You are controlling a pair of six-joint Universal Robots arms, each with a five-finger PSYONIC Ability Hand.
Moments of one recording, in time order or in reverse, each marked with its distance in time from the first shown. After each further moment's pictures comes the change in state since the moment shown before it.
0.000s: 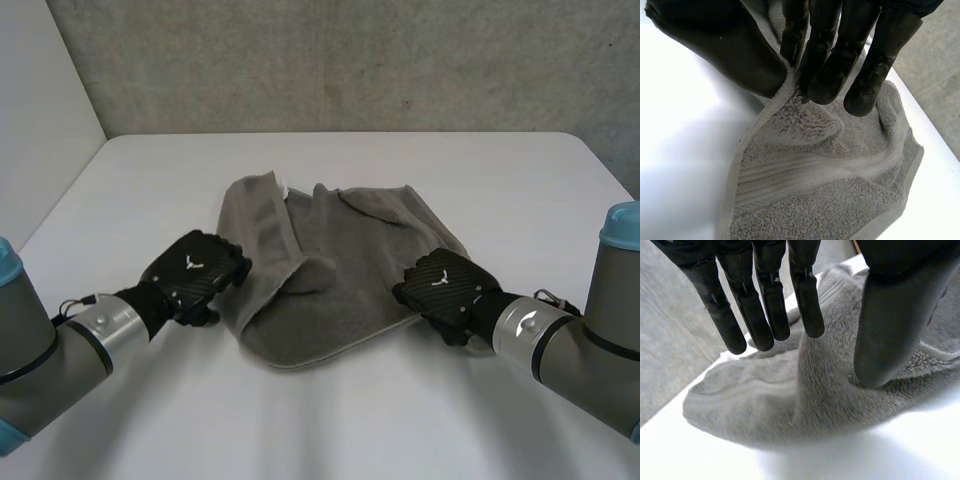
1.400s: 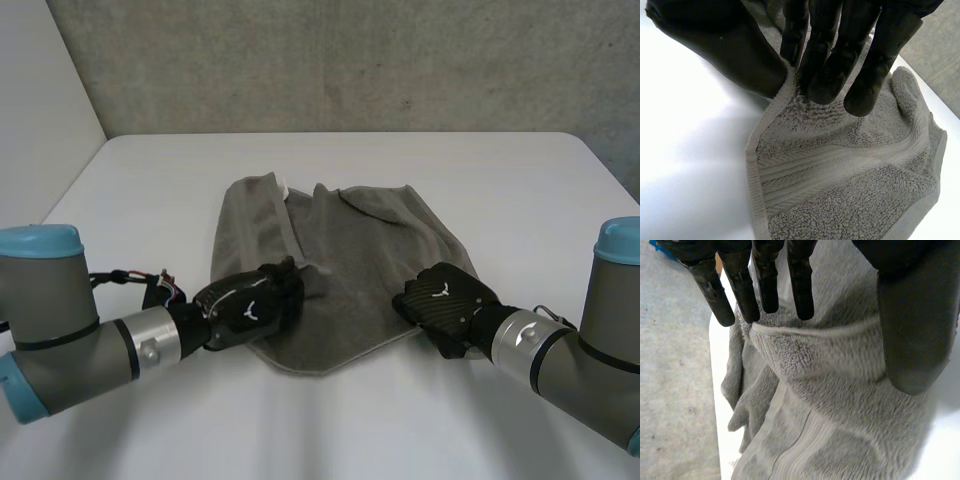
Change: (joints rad) left arm -0.060 -0.252 0.243 -0.252 0.246 1.085; right arm -0.003 0.017 0.041 -0.022 -0.001 0.083; left_hand -0.286 -0.310 -0.310 -0.309 -0.322; right_hand 0.000 0.000 0.000 0.000 0.000
